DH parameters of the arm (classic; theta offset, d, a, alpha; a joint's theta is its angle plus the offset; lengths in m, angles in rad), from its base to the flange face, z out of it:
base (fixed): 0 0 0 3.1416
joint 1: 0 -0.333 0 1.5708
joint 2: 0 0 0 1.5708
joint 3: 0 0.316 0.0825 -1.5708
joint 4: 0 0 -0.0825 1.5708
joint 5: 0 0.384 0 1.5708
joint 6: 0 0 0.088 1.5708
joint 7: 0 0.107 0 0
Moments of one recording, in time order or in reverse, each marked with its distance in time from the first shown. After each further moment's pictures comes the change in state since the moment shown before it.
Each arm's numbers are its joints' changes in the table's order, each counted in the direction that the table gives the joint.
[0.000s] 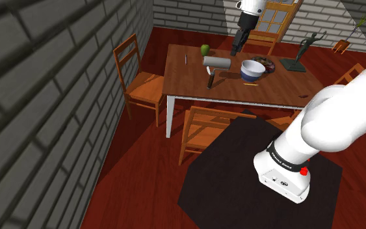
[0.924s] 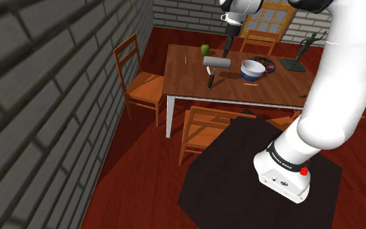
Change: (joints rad) arm 0.113 0.647 -0.058 -0.485 0.281 0.016 -0.532
